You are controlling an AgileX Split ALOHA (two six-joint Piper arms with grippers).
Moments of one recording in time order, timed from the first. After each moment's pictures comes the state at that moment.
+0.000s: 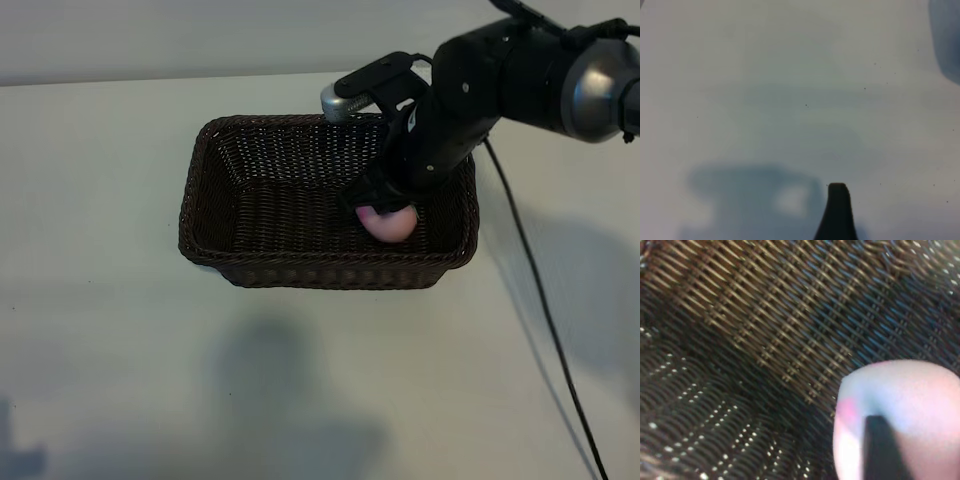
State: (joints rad) left arm 0.04 -0.01 -0.50 0.05 1.09 -0.03; right arm 0.45 1.94 -1.42 0.12 0.74 -0.06
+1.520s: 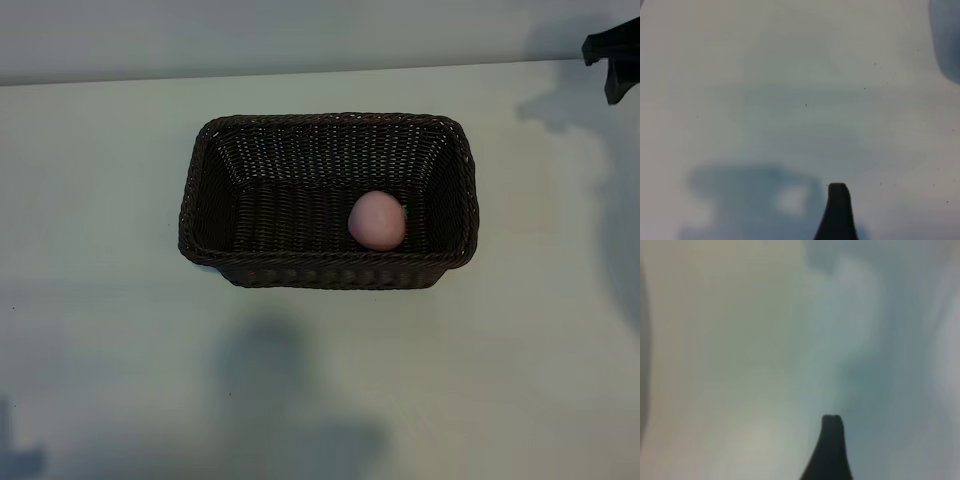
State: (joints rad) left arm 0.04 -0.01 -0.50 0.05 1.09 -0.03; right arm -0.11 1.93 -1.67 -0.02 1.12 -0.03
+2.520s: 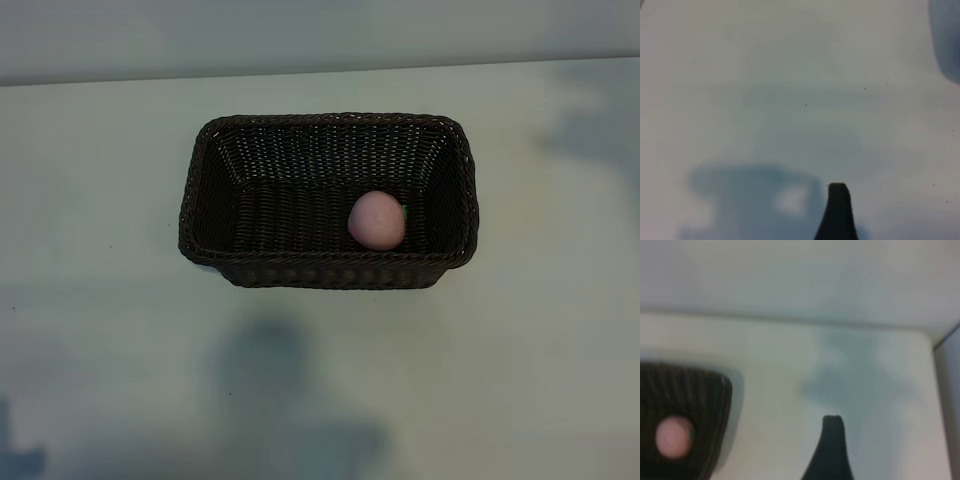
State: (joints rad) left arm 0.04 -0.01 -0.50 0.05 1.09 -0.03; right arm -0.11 1.08 -1.66 0.02 1.25 -0.03
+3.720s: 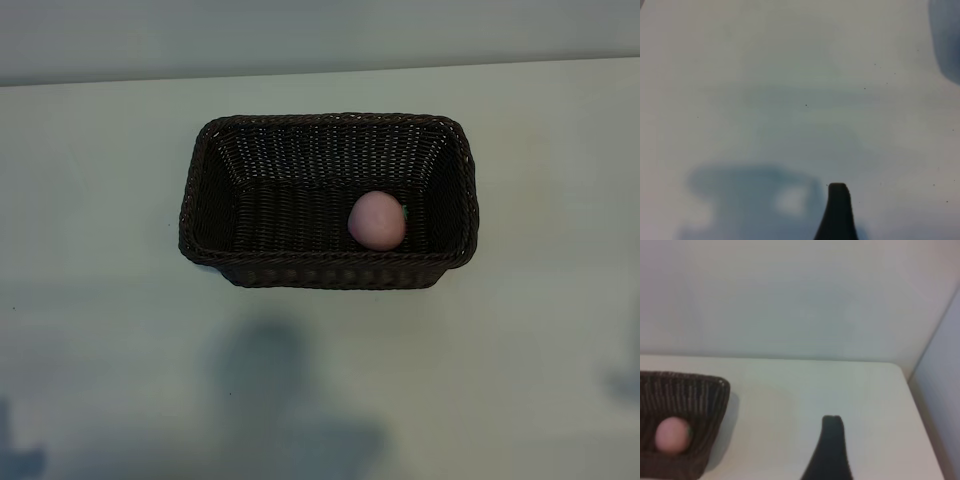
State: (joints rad) left arm 0.04 -0.01 -0.50 0.05 1.09 -0.03; right arm -0.08 0.23 -1.03 -0.02 1.10 0.01
